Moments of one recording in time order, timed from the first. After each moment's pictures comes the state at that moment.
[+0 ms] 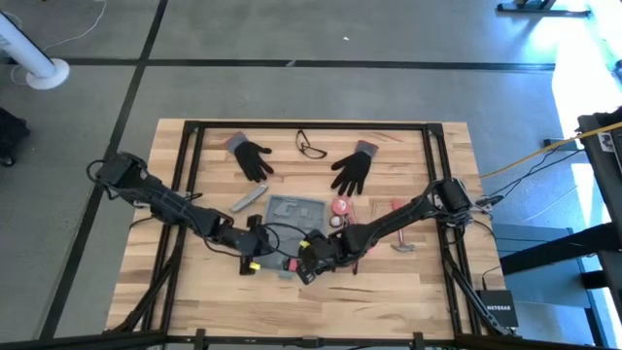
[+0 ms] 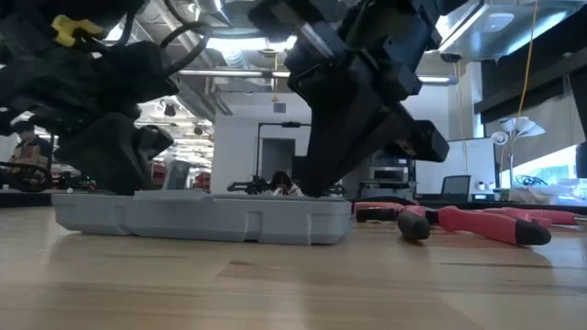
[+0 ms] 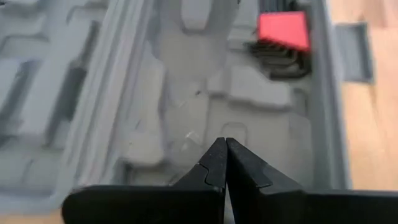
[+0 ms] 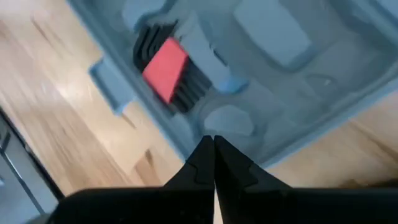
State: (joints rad) left arm -0.41 1.52 0.54 0.11 -0.21 -0.32; right arm 0.35 2.05 1.41 -0.43 0.01 1.27
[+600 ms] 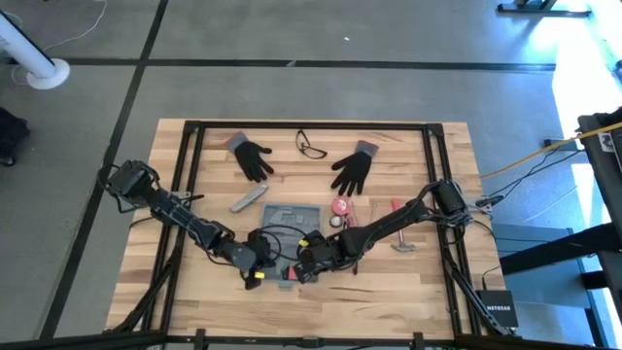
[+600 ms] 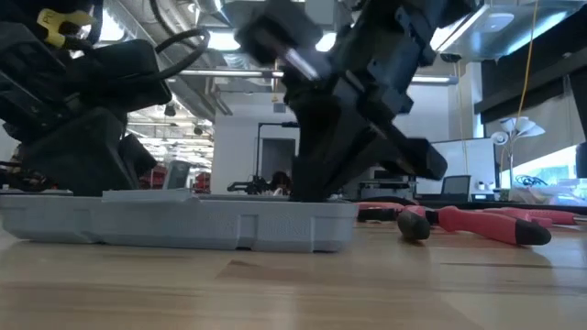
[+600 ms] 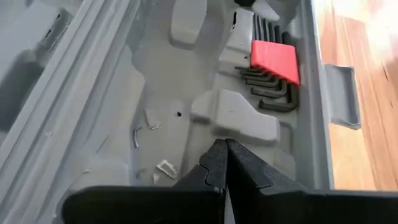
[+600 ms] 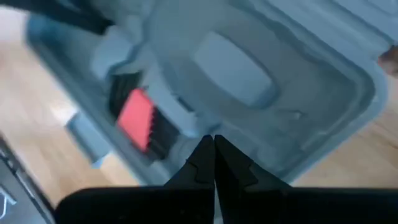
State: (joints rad) left arm -0.53 1.67 0.55 0.29 -0.26 -0.62; right arm 0.36 2.09 1.41 -0.39 0.03 1.34
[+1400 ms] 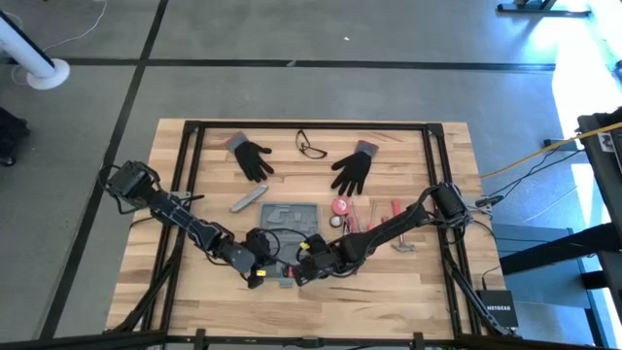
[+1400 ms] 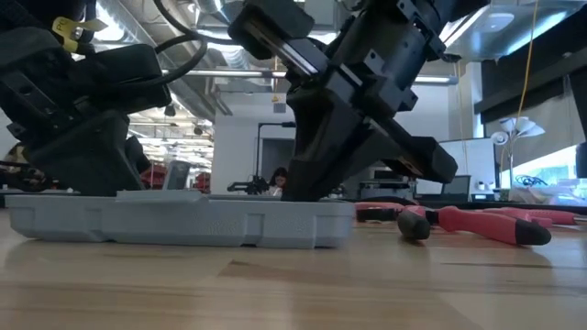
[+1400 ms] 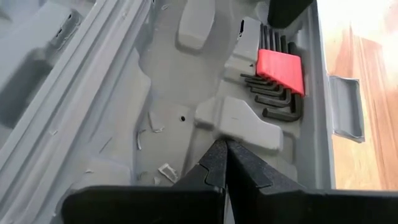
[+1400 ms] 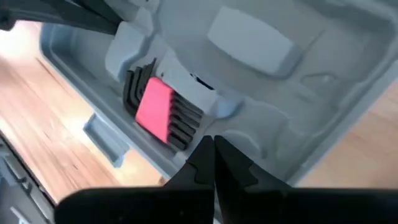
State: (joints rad) left arm -0.54 1.68 0.55 0.30 -0.33 -0.71; right arm 0.39 2.11 1.42 -0.34 0.10 1.44
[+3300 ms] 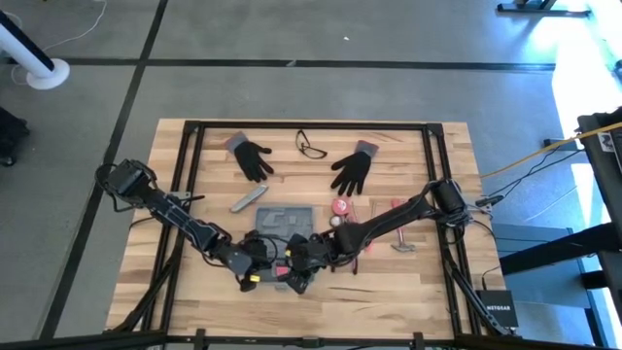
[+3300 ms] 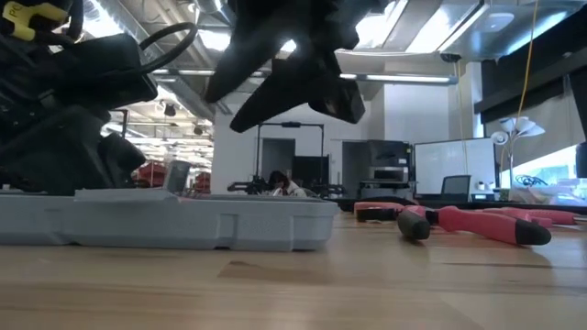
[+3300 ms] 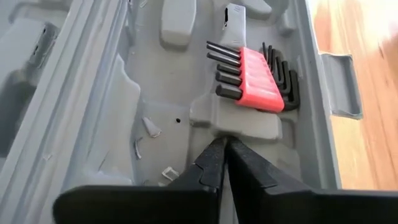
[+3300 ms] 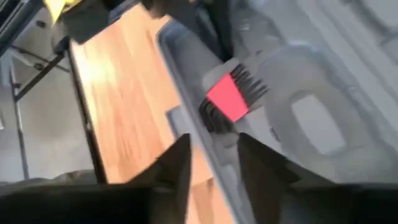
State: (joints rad) left arm -0.57 1.63 0.54 0.26 -0.28 -0.61; right arm 0.34 2.09 1.58 -0.39 0.01 0.88
